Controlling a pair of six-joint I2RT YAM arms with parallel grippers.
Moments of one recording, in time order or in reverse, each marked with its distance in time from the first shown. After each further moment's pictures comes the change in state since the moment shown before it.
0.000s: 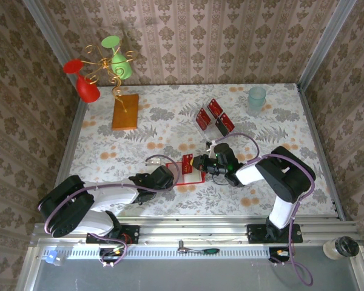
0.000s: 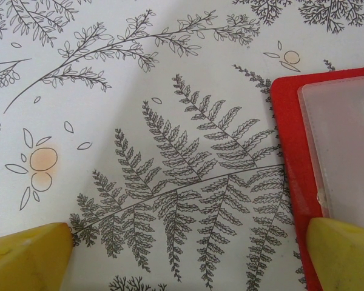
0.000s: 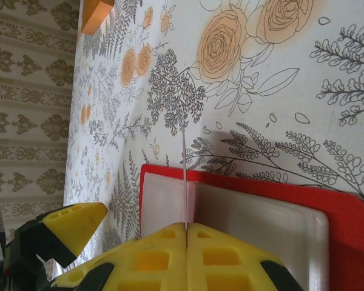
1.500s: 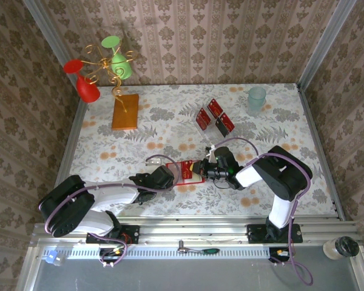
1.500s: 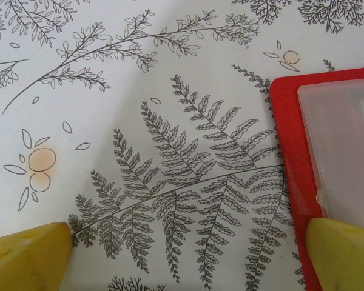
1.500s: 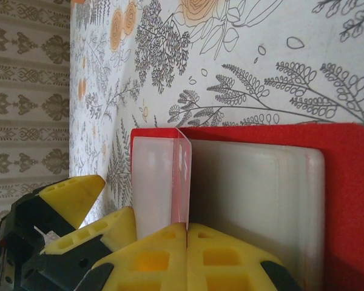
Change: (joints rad) left arm -0.001 0.005 0.003 0.000 0.000 0.000; right arm 0.009 0.032 -0.038 0.038 -0.071 0.033
